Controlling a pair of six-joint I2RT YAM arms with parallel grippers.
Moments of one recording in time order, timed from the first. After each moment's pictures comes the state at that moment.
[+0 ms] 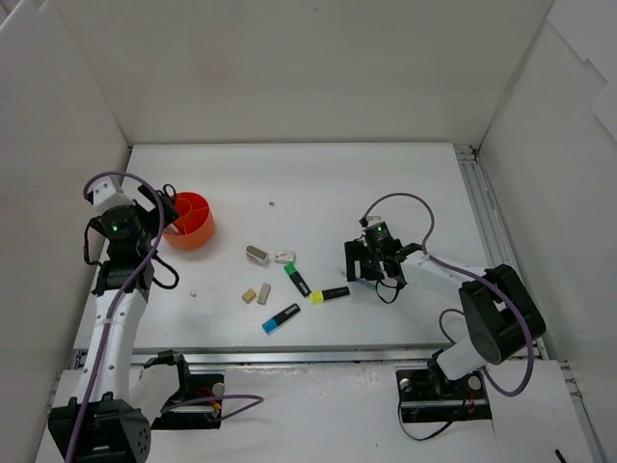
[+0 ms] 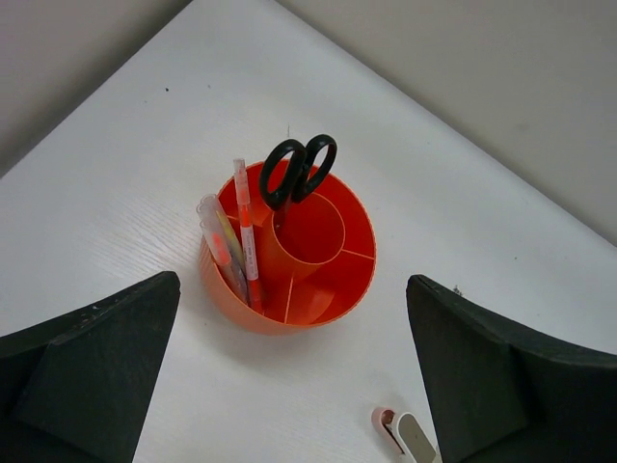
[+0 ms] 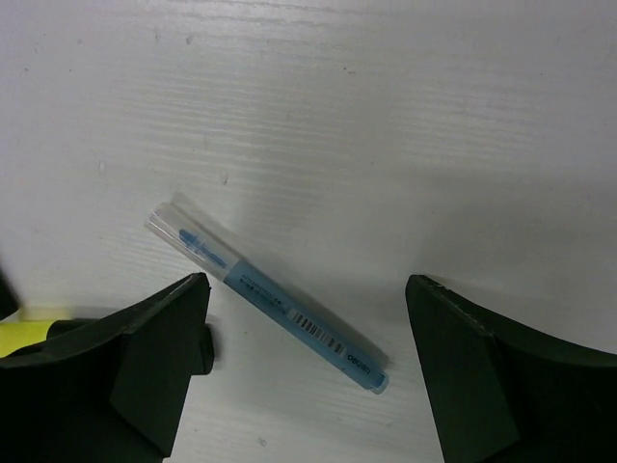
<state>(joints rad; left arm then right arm) 0.11 0.96 0.81 -0.15 -0.16 -0.47 0.48 1.50 0.71 -0.20 0.02 0.37</state>
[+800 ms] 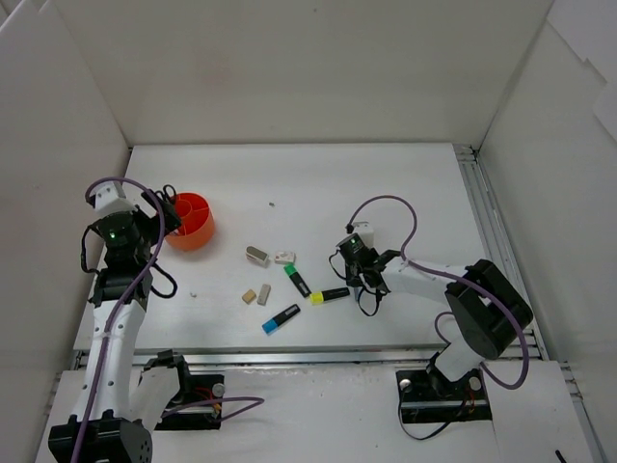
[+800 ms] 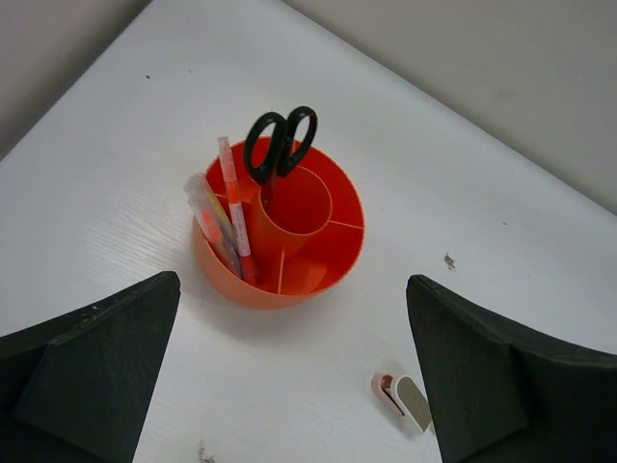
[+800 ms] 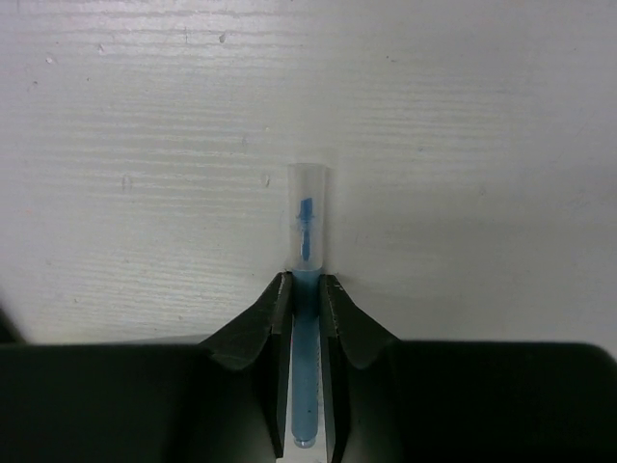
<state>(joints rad) 0.11 0.86 0.81 -0.22 -0.12 -0.43 0.68 1.57 0.75 -0.21 0.31 0.53</state>
